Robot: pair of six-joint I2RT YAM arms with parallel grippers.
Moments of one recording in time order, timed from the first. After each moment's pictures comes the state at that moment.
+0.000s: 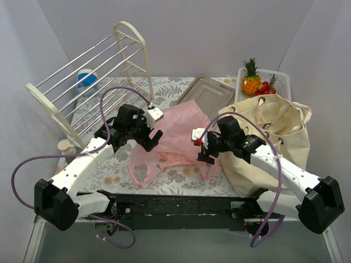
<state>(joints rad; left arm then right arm) -0.49 1.17 0.99 -0.55 0.26 0.32 0.64 1.13 0.84 -0.43 -0.57 -0.72</state>
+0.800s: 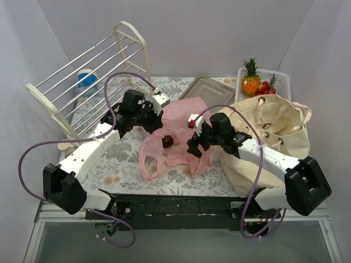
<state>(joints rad) -0.49 1.34 1.19 -0.54 0.41 0.25 0.65 1.31 0.77 -0.11 -0.43 -0.31</state>
